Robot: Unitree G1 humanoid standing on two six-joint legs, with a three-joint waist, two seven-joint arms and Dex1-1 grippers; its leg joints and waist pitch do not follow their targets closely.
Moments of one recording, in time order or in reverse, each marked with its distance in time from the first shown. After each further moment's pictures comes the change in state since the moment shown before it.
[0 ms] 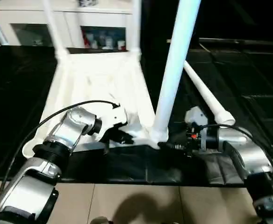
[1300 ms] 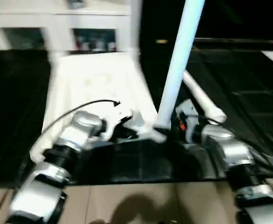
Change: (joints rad) left arm 0.049 -0.155 0.123 -0.114 -0.005 0.334 0.331; right arm -0.056 0.243 -0.148 0.133 -0.044 0.140 -0.475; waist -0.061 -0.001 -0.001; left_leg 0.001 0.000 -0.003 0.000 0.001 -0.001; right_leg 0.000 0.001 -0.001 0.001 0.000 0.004
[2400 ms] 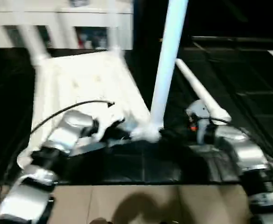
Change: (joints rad) left arm 0.023 0.174 -0.084 0.000 -0.008 -0.241 -0.268; right arm 0.061 -0.209 0.058 -0.108 0.040 -0.109 0.371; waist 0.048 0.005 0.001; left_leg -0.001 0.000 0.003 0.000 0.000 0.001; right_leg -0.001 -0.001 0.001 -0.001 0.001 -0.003
